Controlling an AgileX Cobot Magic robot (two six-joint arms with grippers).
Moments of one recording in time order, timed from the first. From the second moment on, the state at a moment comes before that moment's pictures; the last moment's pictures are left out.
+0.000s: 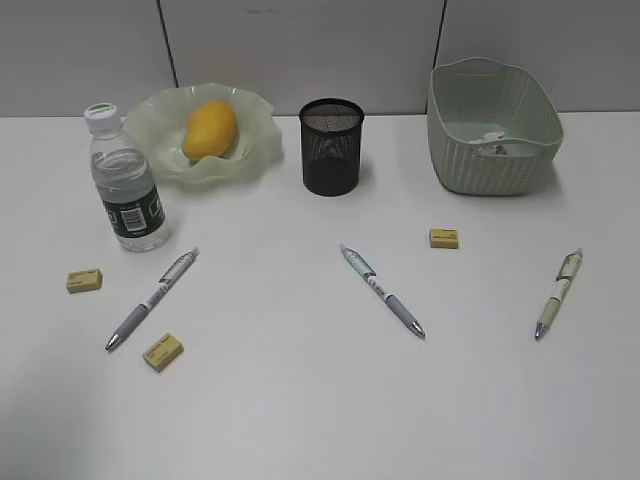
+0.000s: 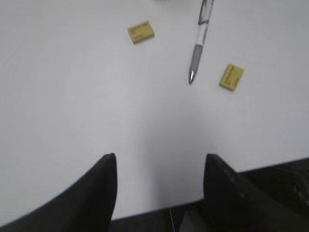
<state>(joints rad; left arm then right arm) -0.19 0.89 -0.73 -0.02 0.95 0.01 -0.02 -0.01 -0.50 0.07 1.04 -0.05</state>
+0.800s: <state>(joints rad) -0.19 0.43 -0.63 -0.07 1.07 0.11 -0.02 -0.01 -0.50 0.07 1.04 -0.05</state>
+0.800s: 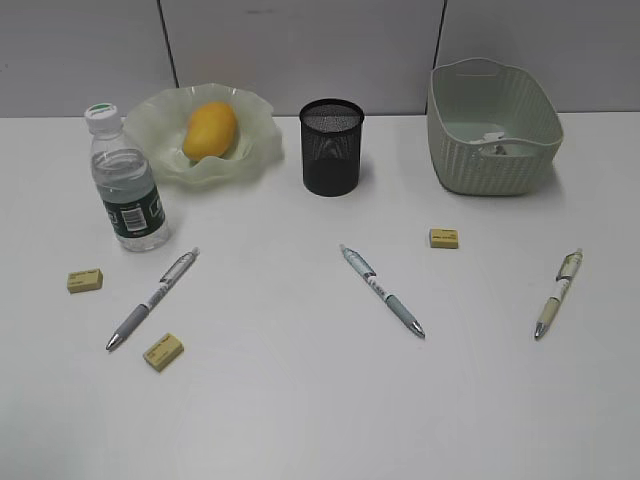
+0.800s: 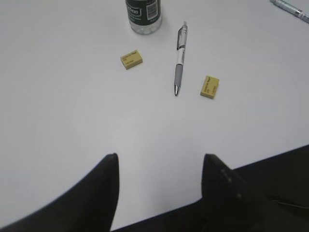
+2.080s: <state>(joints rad) -0.02 -0.01 -0.53 -0.02 1.07 0.10 -0.02 -0.01 -0.50 0.07 1.04 -0.05</state>
